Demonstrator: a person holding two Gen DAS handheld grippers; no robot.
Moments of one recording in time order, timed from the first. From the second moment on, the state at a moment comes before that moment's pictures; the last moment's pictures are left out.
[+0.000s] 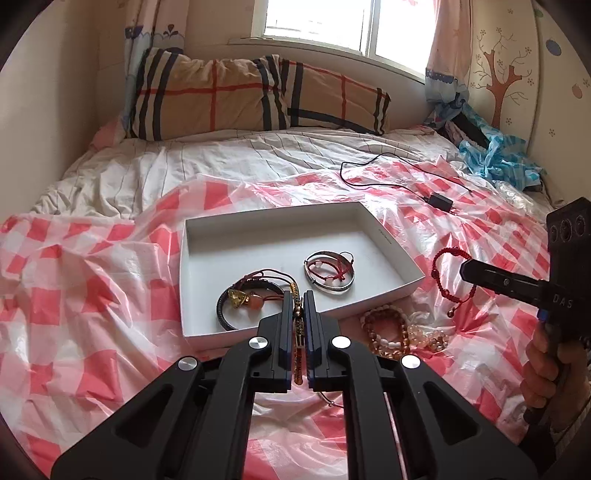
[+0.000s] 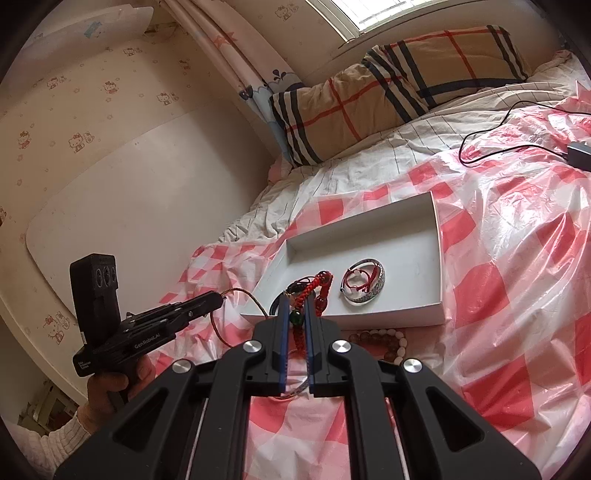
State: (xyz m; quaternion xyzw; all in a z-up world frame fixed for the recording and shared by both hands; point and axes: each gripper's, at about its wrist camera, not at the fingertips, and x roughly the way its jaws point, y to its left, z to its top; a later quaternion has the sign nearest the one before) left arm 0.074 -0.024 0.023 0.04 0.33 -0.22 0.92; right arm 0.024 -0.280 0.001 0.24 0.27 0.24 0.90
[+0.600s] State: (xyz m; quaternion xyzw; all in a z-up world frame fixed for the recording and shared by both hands) left arm 0.070 -0.037 0.030 0.10 0.29 -0.17 0.94; right arm 0.028 -0.249 0.022 0.21 0.25 0.23 0.92
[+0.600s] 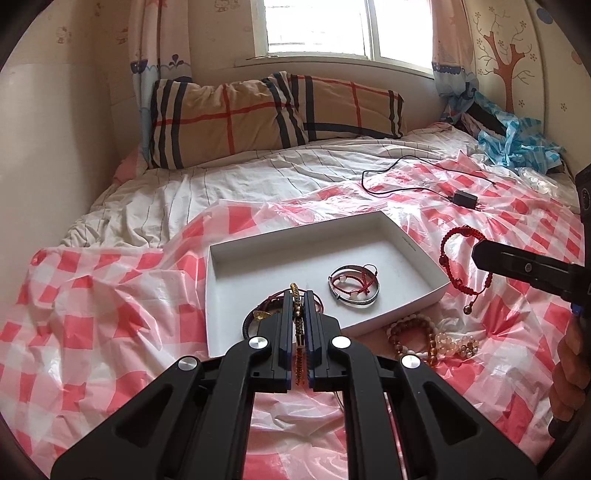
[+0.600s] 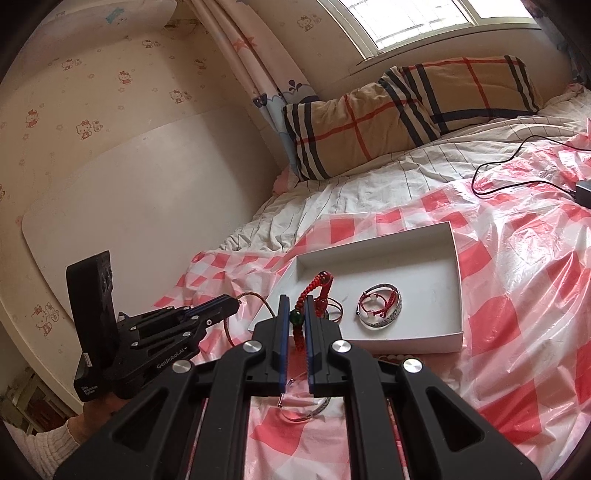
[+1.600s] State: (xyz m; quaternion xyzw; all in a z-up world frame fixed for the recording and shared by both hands) left arm 0.106 -0.034 0.037 0.02 0.28 -0.15 0.95; right arm 0.097 -0.225 0.018 0.24 0.24 0.22 0.92
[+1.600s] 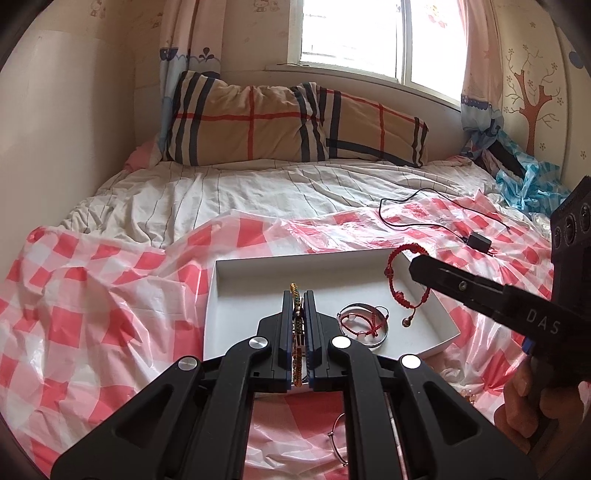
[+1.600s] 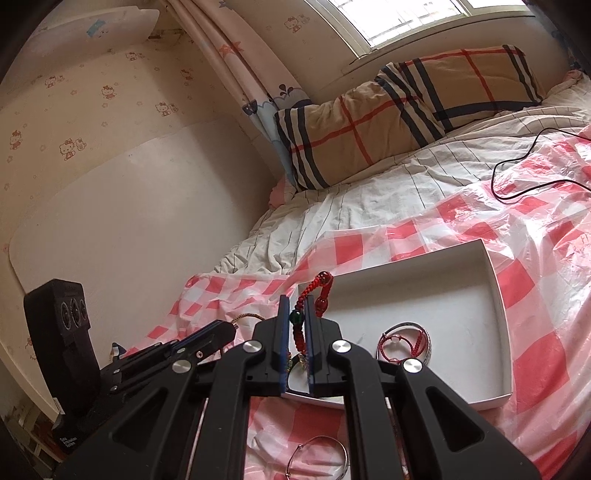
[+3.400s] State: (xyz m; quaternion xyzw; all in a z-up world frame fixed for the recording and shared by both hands) left arm 0.132 -0.023 -0.003 0.05 0.37 -0.07 0.93; right arm 0.115 -0.276 -0.010 0.24 0.30 0.05 0.92
